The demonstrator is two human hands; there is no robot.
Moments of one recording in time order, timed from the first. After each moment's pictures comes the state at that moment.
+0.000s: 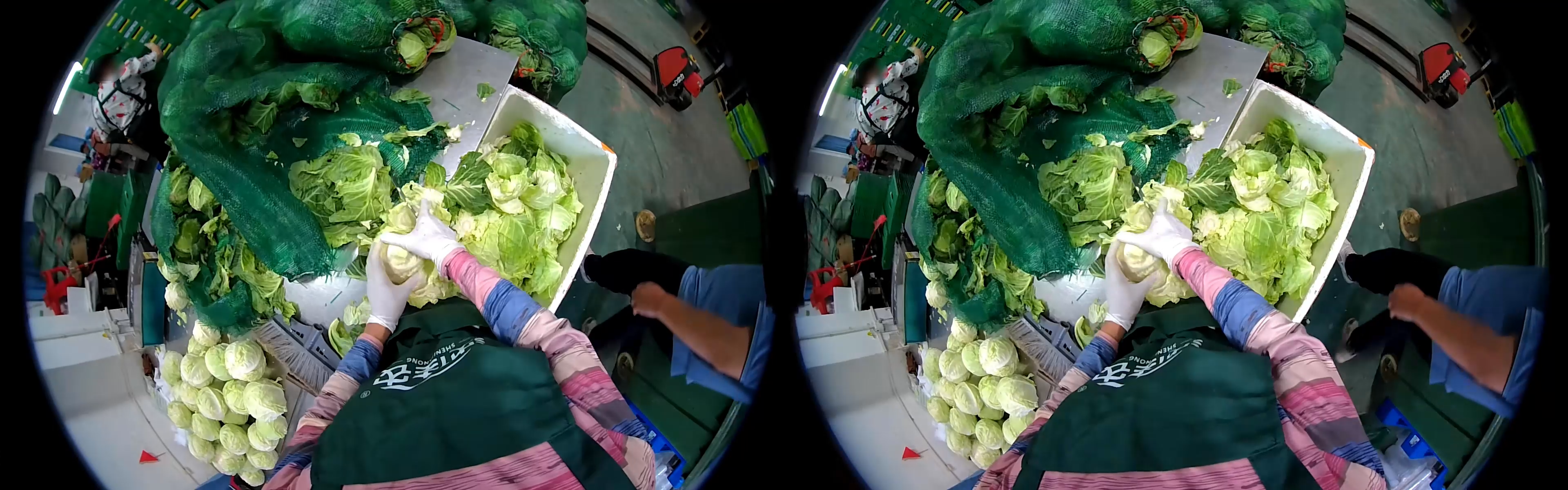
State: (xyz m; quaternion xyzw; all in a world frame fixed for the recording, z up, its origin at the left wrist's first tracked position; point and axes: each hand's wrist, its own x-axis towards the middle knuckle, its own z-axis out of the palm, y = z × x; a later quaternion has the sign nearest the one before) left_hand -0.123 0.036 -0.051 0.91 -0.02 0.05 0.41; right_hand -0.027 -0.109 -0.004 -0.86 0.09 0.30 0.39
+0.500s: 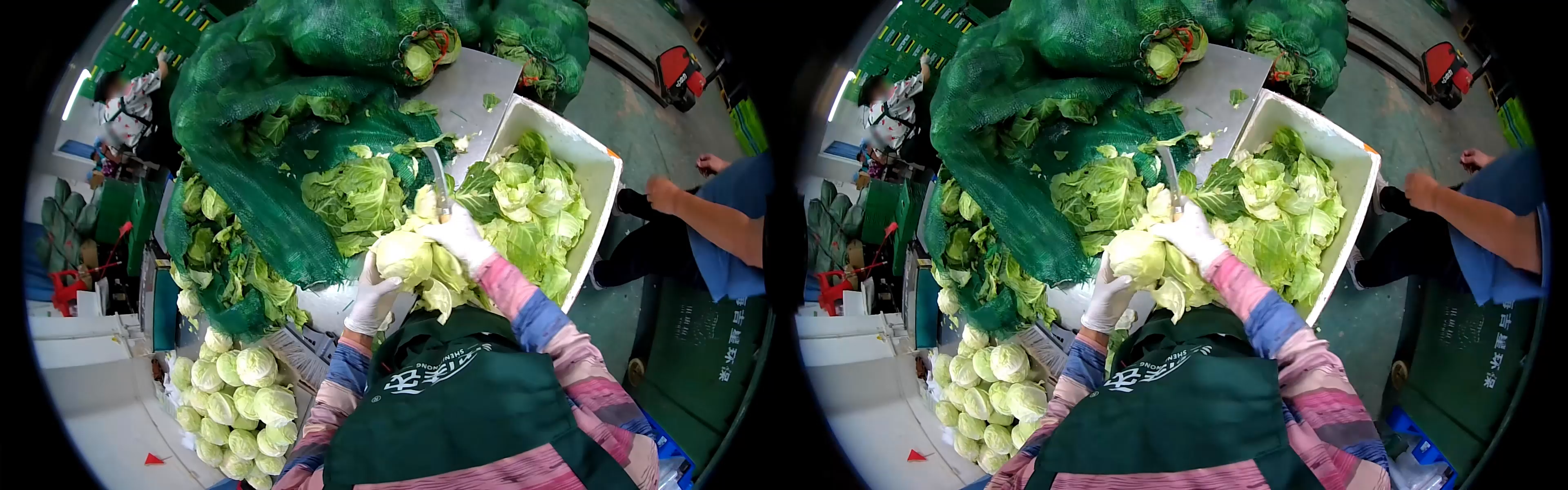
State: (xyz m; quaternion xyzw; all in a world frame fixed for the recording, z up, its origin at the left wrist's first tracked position) left_hand -0.102 0.062 0.002 0.47 0.08 -0.19 0.86; right_hand -0.033 -0.135 -0.016 -0.65 0.08 0.10 0.75
